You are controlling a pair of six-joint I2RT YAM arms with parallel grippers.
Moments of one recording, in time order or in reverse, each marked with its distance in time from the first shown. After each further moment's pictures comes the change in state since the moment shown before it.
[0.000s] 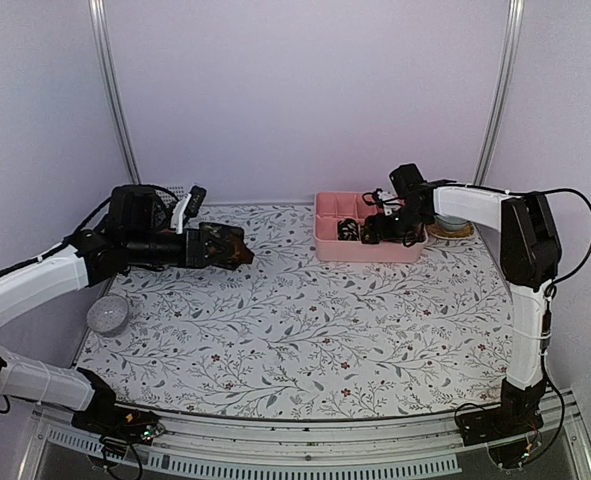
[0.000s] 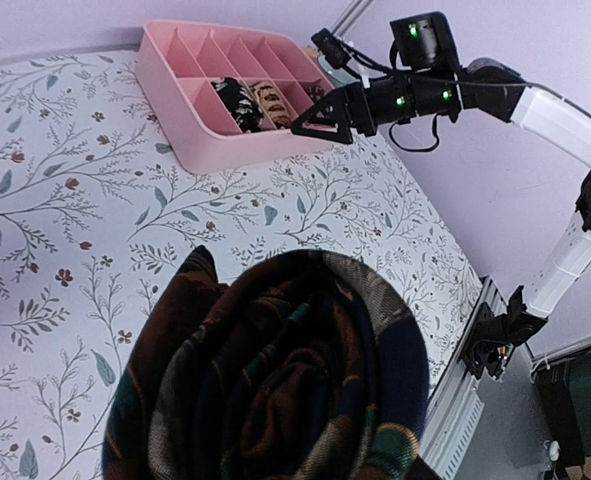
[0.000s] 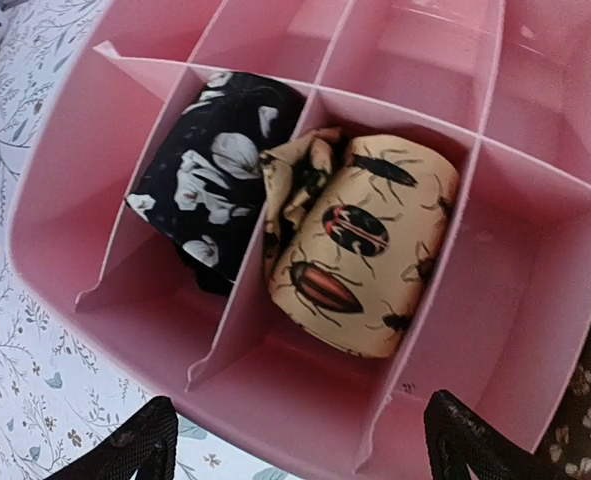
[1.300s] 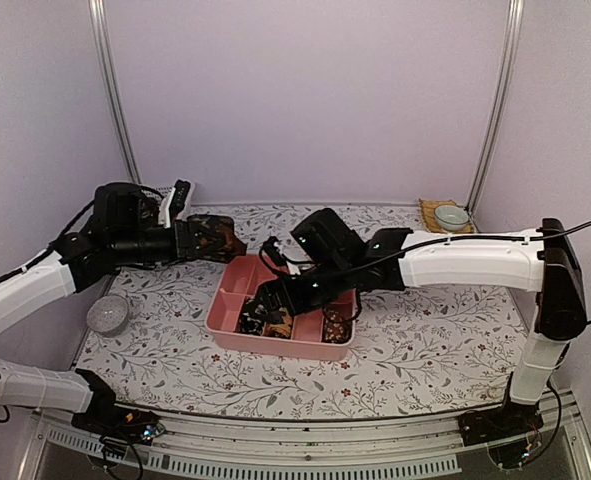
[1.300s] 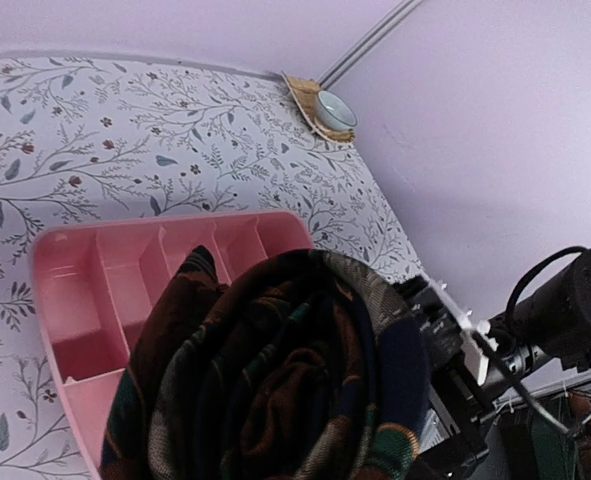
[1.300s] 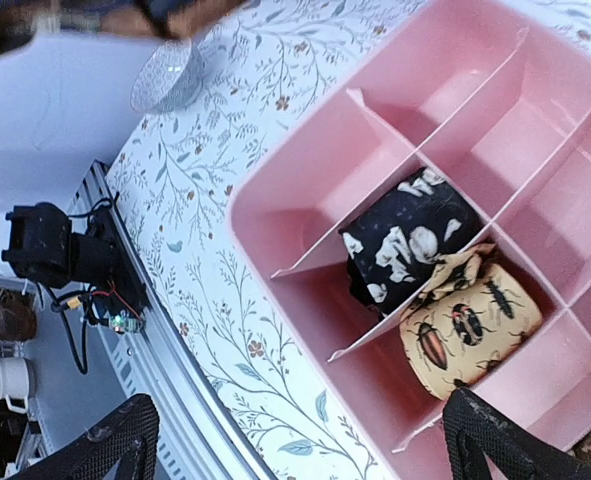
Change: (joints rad) left arm 0.016 -0.091 -0.008 -0.007 -0.049 -0.153; right arm 0.691 -0.272 -0.256 0.207 -0.070 0.362
